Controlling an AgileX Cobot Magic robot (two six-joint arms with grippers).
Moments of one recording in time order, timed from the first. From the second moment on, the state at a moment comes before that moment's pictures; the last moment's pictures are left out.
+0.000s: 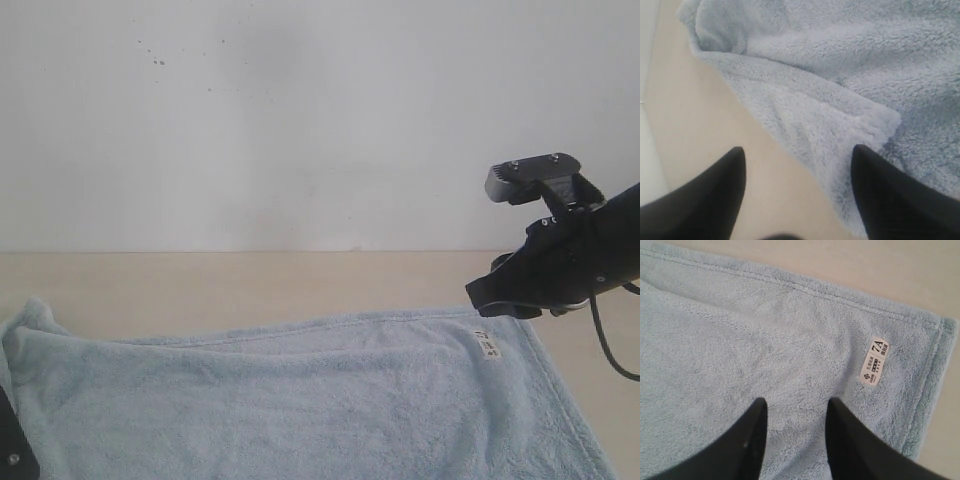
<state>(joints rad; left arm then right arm) -0.52 1.45 -0.26 -1.37 -0.65 1.93 0.19 1.59 -1.04 0.56 0.51 -0.70</state>
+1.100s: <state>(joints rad) -0.44 1.32 -0.37 -1.71 -0.67 2.09 0.19 1.59 -1.04 0.57 0.51 -0.71</state>
